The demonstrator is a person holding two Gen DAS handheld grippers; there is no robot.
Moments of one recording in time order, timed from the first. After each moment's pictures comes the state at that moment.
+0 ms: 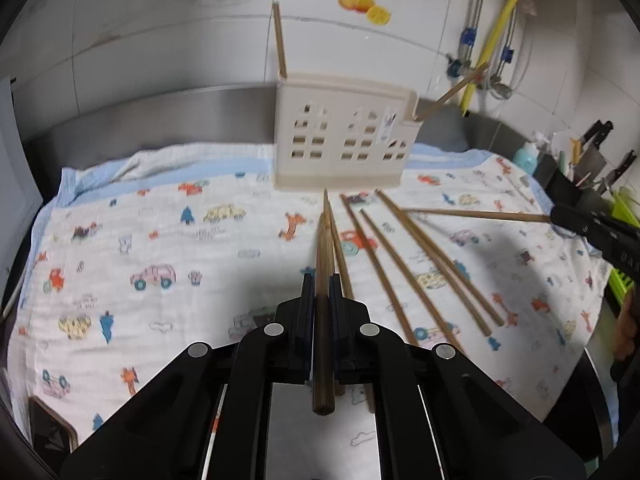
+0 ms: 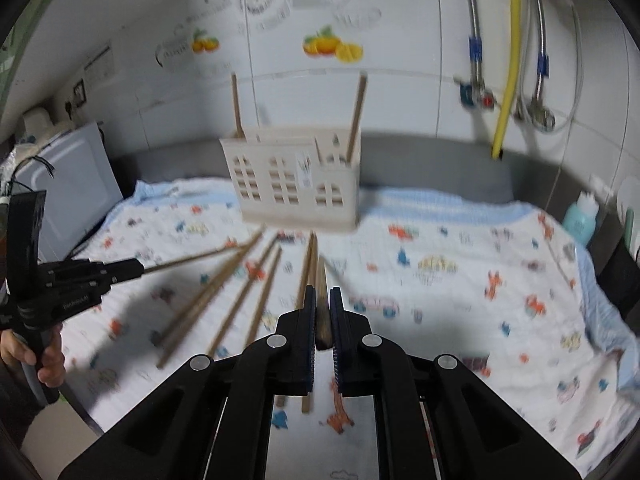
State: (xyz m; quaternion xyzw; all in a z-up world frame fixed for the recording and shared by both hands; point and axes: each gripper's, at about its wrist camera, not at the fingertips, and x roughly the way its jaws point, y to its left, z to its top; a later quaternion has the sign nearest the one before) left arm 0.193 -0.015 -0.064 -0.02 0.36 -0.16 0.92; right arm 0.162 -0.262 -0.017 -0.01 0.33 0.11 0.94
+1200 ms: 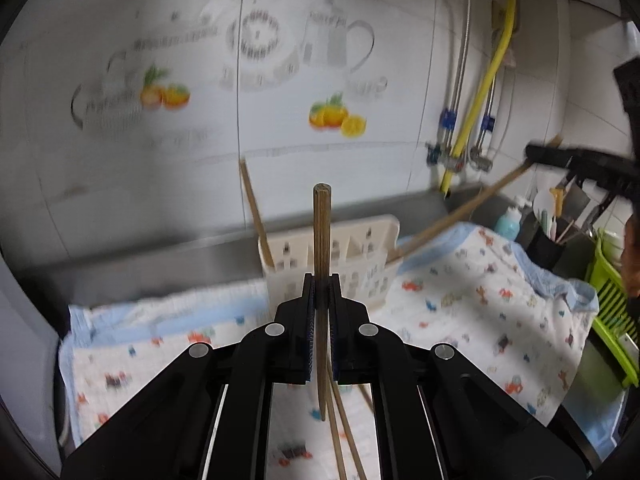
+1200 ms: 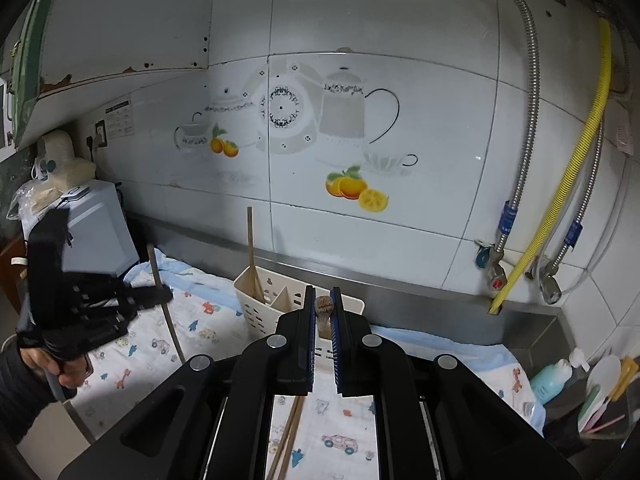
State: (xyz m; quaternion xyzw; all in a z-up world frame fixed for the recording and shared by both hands) left arm 0.268 -0.033 0.081 0.02 0.28 -0.19 0.94; right arm 0.261 -0.255 0.149 -0.07 0.28 0.15 0.94
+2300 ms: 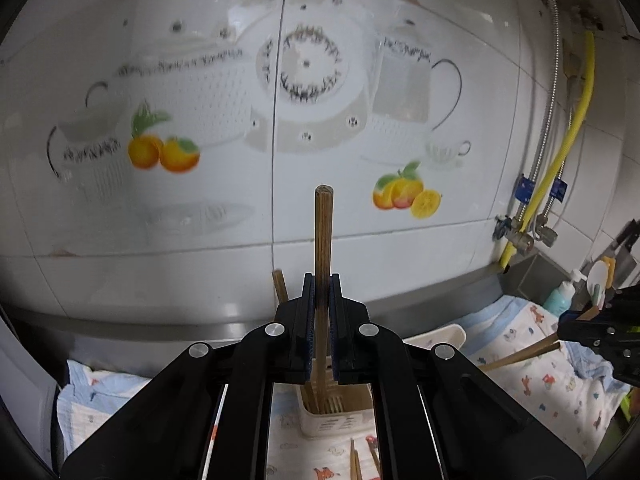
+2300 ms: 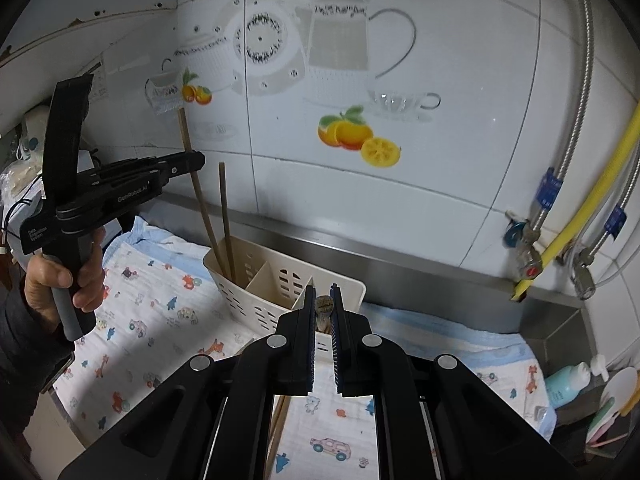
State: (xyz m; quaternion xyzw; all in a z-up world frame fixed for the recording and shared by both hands) left arm 0.388 -0.039 0.095 -0.02 0.24 -0.13 0.96; right arm 0.336 -0.247 0.098 -0.08 0.36 0.16 0.91
